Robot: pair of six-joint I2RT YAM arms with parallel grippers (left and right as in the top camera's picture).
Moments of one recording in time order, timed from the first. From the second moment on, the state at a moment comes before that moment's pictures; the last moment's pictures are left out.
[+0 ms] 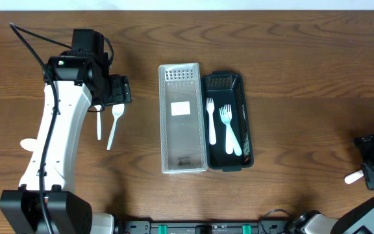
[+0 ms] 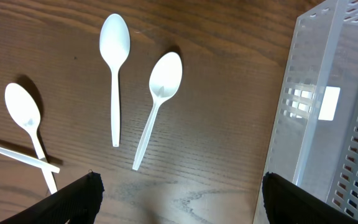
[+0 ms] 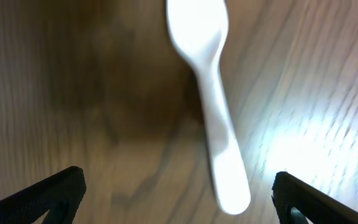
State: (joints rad) left arm -0.04 1.60 1.49 -1.20 -0.01 -0.20; right arm -0.82 1.46 0.83 -0.66 0.03 0.60
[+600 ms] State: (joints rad) left arm -0.04 1.60 1.49 -1.20 -0.01 -0.20; right arm -0.89 1.66 0.83 -0.43 0.02 0.48
